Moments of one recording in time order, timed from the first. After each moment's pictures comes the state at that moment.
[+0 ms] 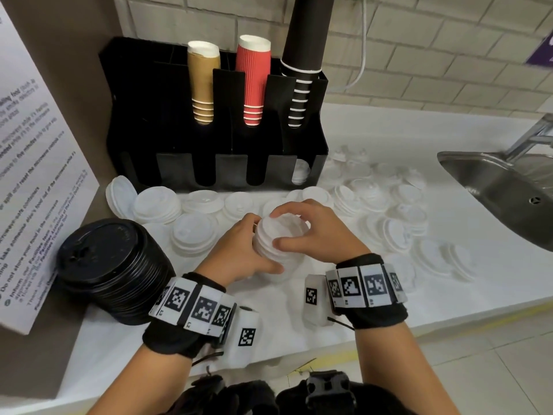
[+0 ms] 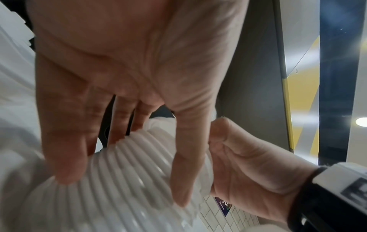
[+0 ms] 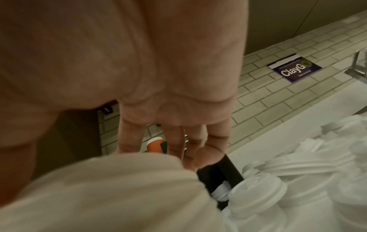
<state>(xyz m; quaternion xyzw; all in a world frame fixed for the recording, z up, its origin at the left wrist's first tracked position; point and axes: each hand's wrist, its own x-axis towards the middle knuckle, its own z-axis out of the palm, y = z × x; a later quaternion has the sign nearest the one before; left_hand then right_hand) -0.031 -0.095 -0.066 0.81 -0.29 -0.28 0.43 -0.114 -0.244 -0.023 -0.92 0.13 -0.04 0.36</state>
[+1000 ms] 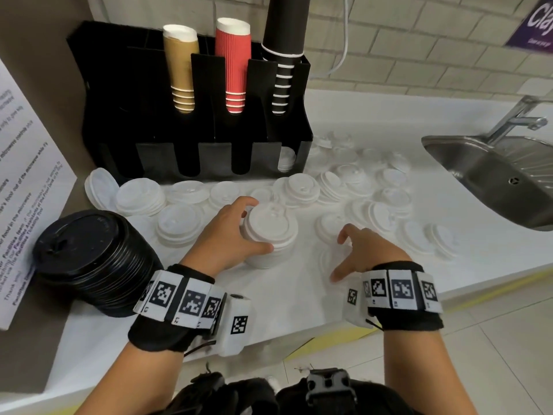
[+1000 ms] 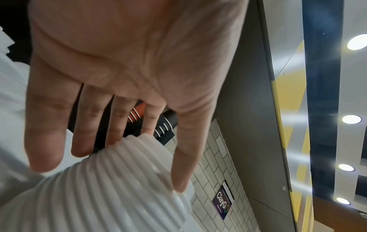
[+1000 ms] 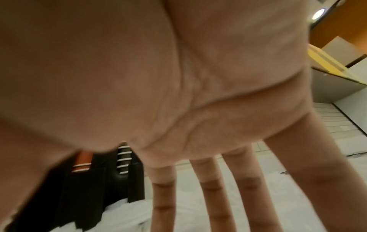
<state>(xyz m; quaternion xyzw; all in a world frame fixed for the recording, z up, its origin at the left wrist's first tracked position) -0.037 -0.095 -0.060 0.82 -0.31 -0.24 0.42 -0.187 -0.289 -0.031 -0.87 0.40 0.20 0.18</state>
